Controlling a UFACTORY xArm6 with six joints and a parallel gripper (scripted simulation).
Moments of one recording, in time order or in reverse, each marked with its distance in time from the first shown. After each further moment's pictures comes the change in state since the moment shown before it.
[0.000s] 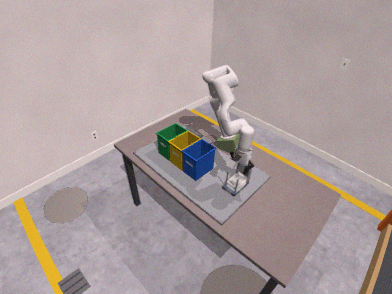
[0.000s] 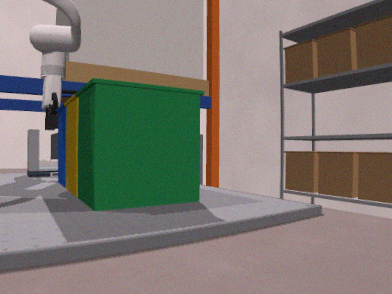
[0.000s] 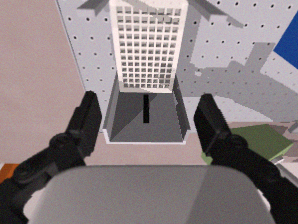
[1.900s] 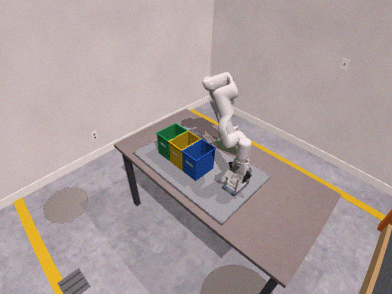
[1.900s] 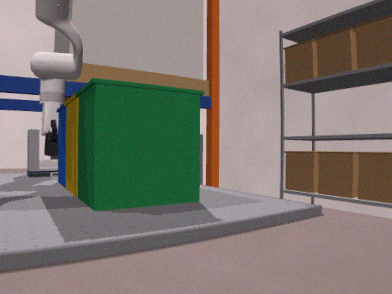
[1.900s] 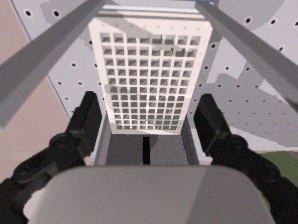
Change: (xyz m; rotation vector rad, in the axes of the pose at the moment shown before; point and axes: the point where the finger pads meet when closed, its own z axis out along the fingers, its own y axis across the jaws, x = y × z) arm 0.000 0.000 0.081 -0.001 -0.001 0.000
